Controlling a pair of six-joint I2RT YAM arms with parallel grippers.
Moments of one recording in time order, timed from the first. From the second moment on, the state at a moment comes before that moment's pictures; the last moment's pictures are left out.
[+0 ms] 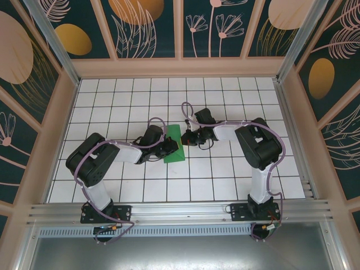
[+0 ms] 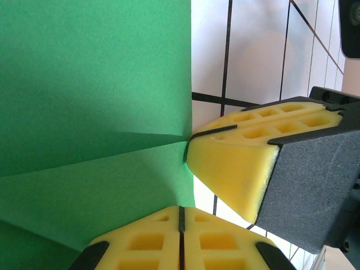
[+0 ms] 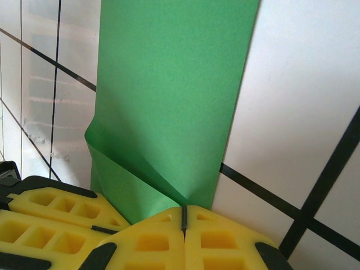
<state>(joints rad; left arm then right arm) -0.64 1.78 0.68 0.38 0.36 -1.04 0.56 1.95 1.05 -0.11 -0.60 0.43</state>
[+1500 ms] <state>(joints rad) -0.64 1.78 0.68 0.38 0.36 -1.04 0.56 1.95 1.05 -0.09 -0.60 0.42</state>
